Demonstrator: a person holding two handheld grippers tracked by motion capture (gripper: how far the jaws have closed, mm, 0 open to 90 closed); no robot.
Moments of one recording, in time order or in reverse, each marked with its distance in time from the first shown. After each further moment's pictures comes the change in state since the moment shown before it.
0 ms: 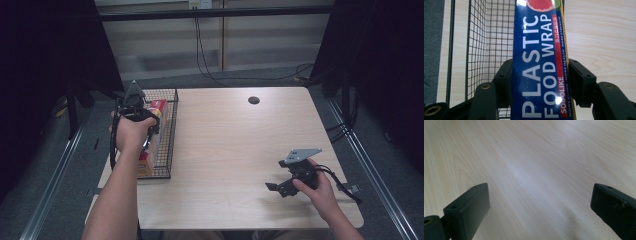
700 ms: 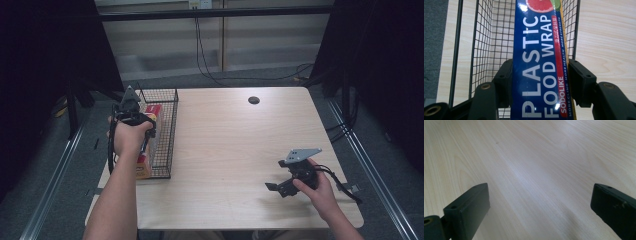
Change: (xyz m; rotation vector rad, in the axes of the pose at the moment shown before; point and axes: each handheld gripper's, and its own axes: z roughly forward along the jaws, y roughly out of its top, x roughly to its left) left arm 0.016 -0.005 0.012 0.011 0.016 -0.038; right arm 0.001 0.001 0.000 -0.008 -0.004 -0.001
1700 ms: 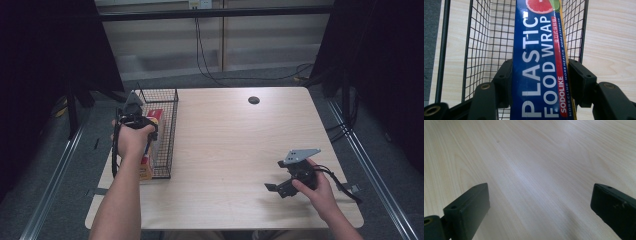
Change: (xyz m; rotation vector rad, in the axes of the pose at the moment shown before) left arm -0.002 -0.002 0.017 0.010 0.000 -0.019; right arm 0.001 0.000 0.001 0.009 -0.003 -0.014
